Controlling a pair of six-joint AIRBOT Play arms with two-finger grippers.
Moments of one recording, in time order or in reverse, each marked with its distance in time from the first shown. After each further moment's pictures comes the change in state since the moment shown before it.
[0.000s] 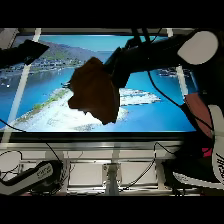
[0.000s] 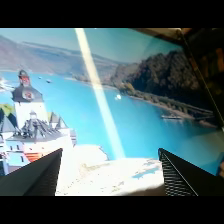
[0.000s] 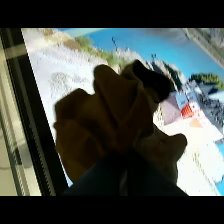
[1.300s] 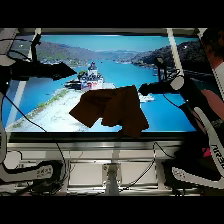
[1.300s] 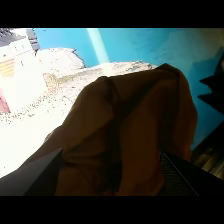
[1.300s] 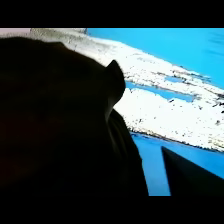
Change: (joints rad) left arm -0.208 -0.211 -0.003 0.140 -0.163 0.001; right arm -0.371 0.013 -0.729 -0.029 -0.394 0.212
